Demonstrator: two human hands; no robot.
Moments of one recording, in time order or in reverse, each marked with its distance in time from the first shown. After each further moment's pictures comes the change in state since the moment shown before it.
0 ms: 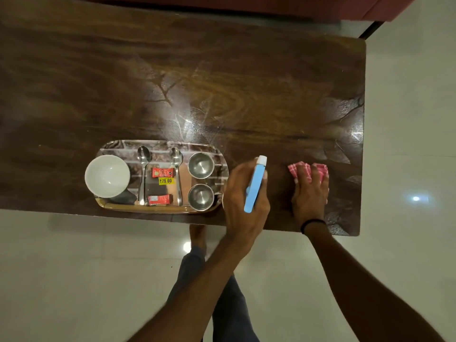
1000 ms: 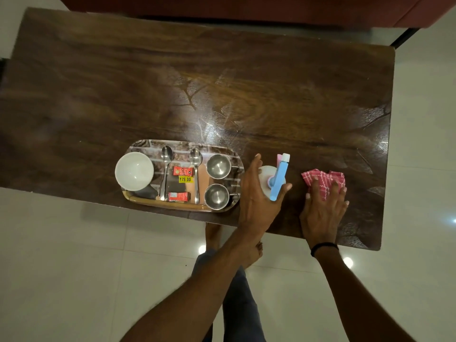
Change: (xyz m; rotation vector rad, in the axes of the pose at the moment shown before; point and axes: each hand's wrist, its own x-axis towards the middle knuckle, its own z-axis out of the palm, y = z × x) left_hand 0.005 -0.045 0.013 0.302 -0.123 -0.069; right_hand -0.030 0.001 0.011 0.016 0.101 -0.047
